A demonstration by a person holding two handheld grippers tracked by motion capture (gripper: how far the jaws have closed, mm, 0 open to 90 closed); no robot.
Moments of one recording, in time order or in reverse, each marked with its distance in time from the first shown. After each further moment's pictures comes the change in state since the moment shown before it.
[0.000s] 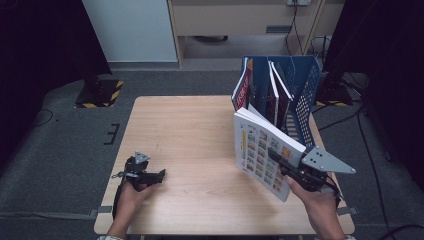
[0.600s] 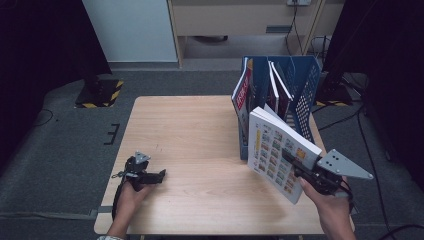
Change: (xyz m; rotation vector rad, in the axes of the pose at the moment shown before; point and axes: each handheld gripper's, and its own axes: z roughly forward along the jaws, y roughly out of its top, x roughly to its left) left arm 0.000 0.000 0.000 0.003 -0.009 0.010; right arm -0.016 -0.005 -0.024 -0.001 -0.068 0.012
